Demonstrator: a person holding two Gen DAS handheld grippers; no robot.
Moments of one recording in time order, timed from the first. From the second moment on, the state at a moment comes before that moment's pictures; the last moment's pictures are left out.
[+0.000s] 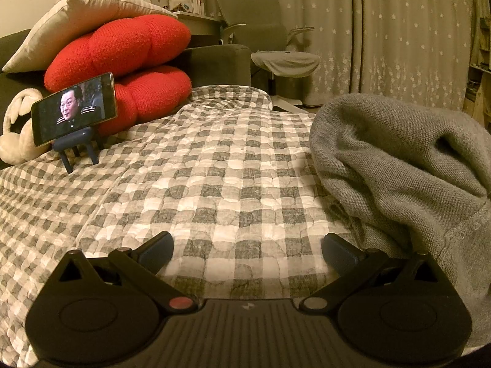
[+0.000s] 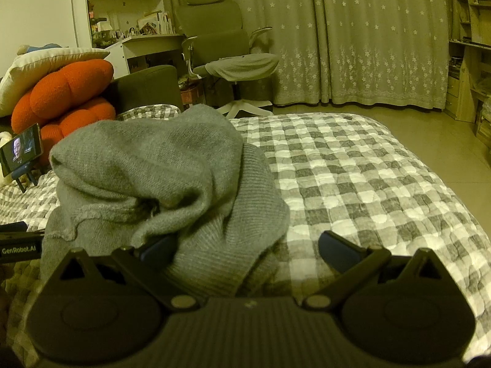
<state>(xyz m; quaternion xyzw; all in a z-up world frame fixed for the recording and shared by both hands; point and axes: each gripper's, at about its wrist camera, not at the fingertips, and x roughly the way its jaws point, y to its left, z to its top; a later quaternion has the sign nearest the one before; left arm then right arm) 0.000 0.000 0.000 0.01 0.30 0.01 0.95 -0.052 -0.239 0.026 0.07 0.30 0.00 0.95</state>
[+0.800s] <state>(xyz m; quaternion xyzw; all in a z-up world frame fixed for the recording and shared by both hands) 0.000 0.002 -0.001 0.01 0.30 0.00 0.95 -0.050 -0.233 0.026 0.06 0.30 0.00 0.95</state>
